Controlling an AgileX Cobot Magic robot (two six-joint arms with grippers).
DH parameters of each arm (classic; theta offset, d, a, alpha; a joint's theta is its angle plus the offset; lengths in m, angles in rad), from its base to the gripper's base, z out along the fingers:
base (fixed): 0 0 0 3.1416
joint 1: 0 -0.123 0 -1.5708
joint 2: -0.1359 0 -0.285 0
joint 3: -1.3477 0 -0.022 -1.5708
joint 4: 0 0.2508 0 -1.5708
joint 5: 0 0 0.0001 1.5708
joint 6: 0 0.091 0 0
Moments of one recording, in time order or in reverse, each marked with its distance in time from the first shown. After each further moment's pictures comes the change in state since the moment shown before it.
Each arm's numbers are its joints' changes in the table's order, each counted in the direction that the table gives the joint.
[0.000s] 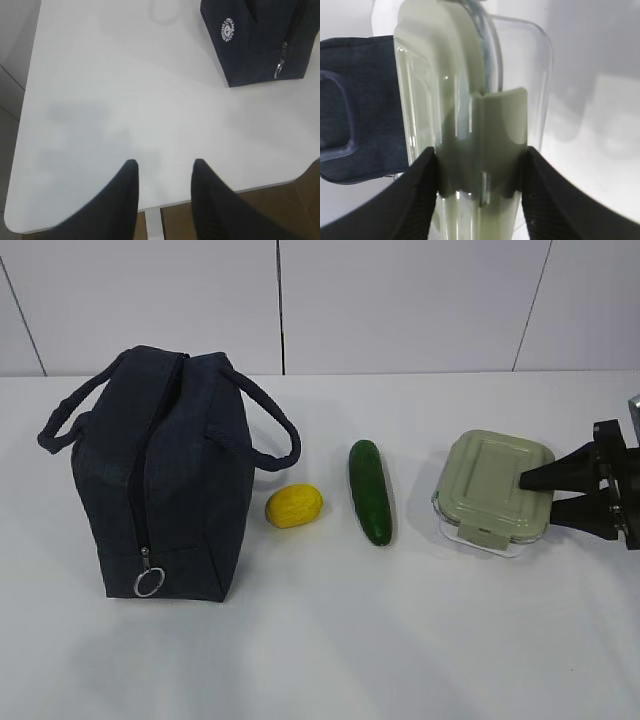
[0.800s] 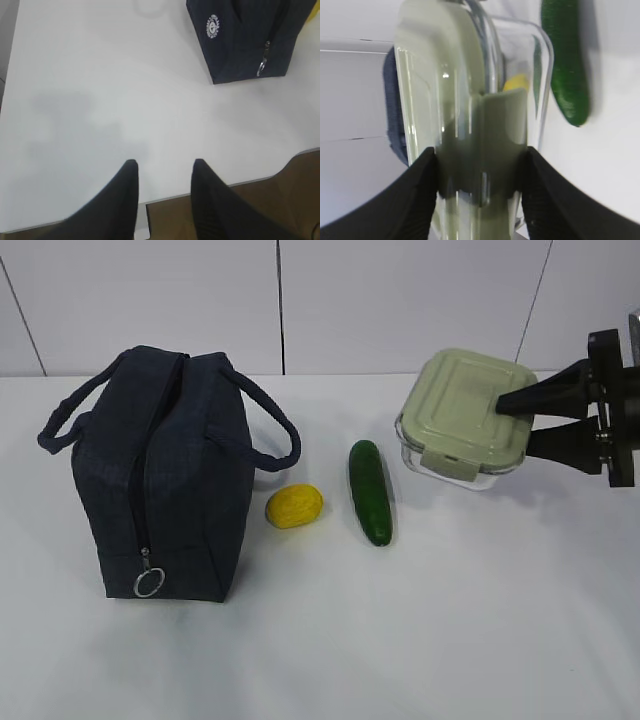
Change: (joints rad) left arm 0.000 -0.055 0.033 -0.061 0.013 0.000; right arm -0.125 0.253 -0.008 0.055 0.011 0.180
